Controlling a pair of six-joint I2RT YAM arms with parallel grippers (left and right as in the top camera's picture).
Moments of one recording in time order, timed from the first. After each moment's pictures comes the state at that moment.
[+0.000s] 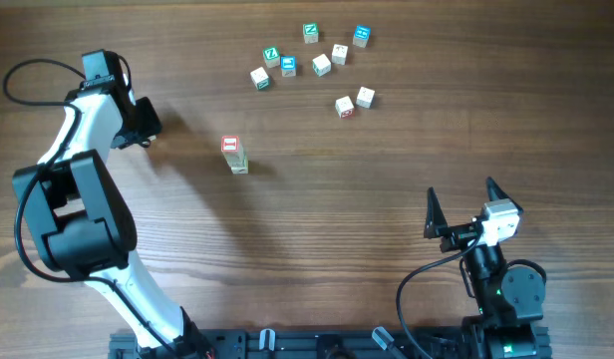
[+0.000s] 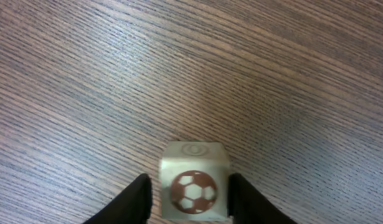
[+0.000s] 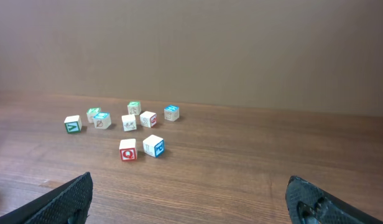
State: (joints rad) left arm 0.25 2.05 1.44 -0.65 -0.06 -0.19; right arm 0.09 0.02 0.01 0.00 -0.09 -0.01
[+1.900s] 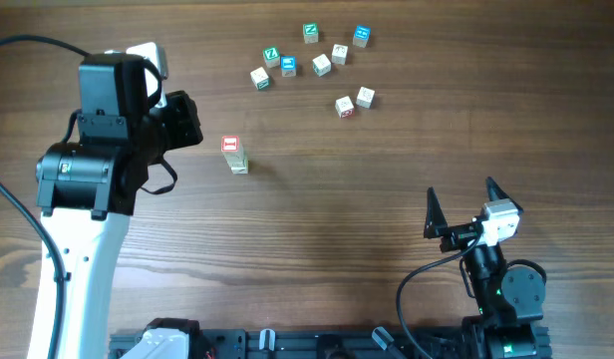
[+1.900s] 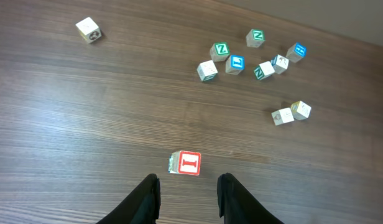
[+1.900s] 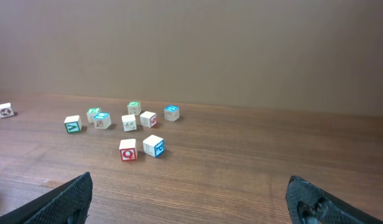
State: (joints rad) left arm -0.10 1.26 1.44 -0.99 0.03 -0.30; right arm 0.09 0.02 0.01 0.00 -0.09 -0.01
